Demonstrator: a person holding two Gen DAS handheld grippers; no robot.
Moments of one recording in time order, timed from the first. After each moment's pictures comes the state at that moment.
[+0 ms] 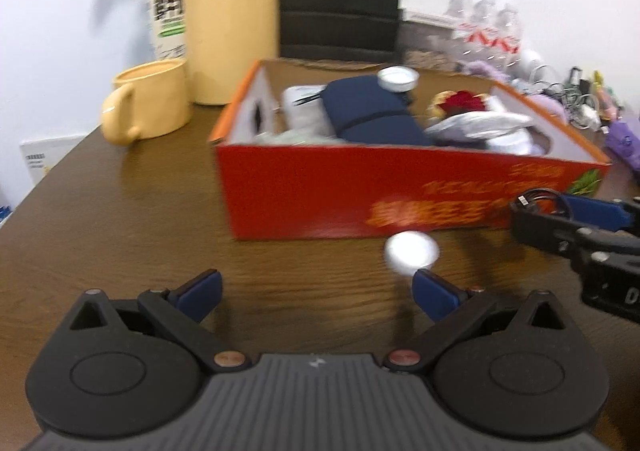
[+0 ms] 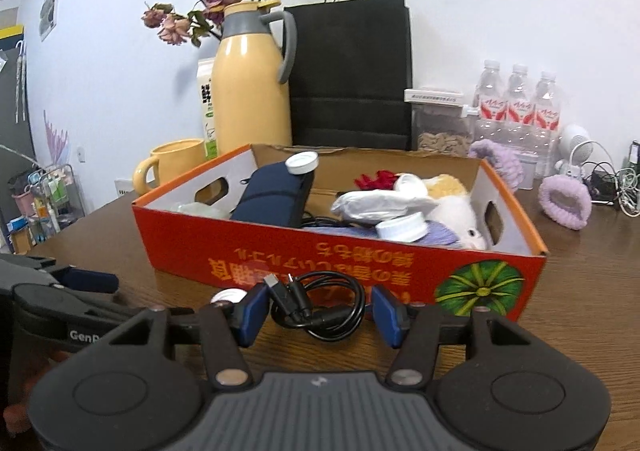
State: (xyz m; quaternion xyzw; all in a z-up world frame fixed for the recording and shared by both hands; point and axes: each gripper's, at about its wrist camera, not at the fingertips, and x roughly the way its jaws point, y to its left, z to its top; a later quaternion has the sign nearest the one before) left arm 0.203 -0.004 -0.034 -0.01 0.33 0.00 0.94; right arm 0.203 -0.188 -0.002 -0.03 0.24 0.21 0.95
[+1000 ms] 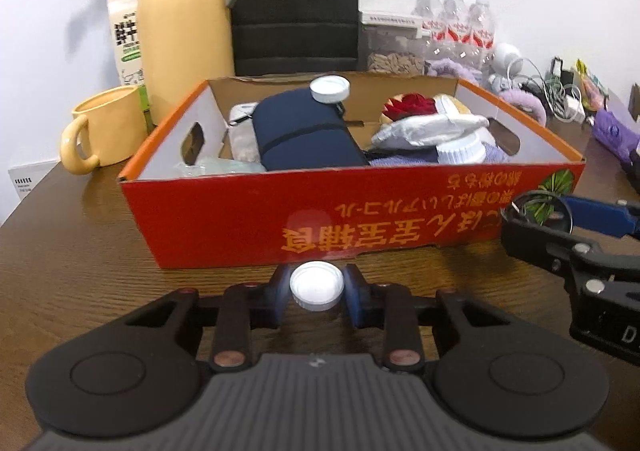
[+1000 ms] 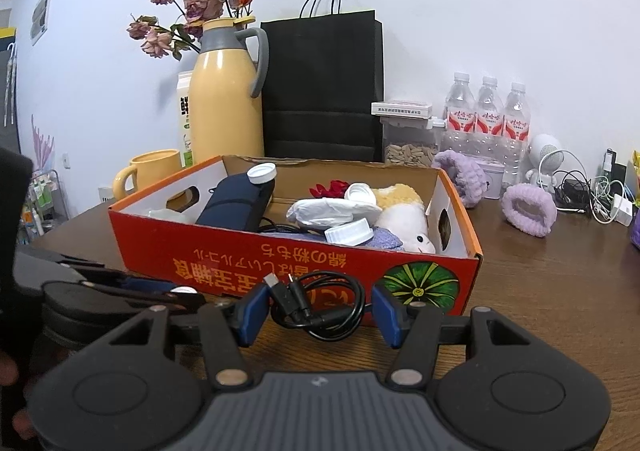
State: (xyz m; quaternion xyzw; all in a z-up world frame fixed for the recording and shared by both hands) left arm 0.216 -0.048 -0.032 0.01 0.32 0.00 0.95; right arm 0.196 -0.218 0.000 -0.04 0.22 0.19 0.96
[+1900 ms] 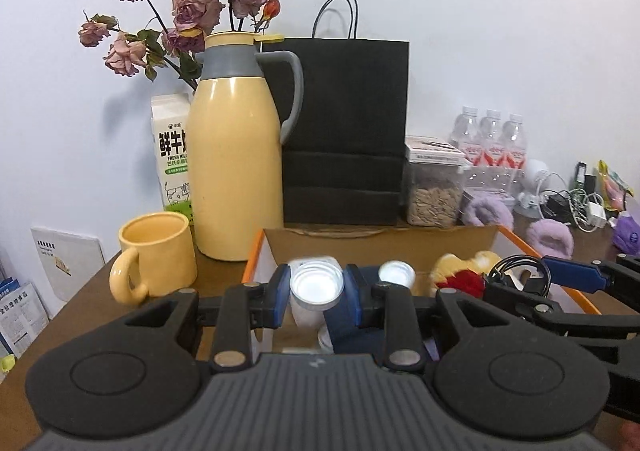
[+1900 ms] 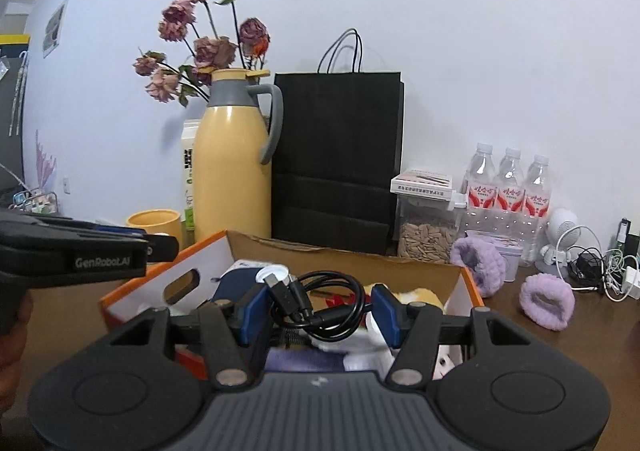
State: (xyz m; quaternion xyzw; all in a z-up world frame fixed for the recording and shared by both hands) left arm 0.249 -0.008 0.051 -0.01 0.19 0.03 0.98; right arm 0.250 -0.178 0.052 -0.05 0.16 0.19 0.97
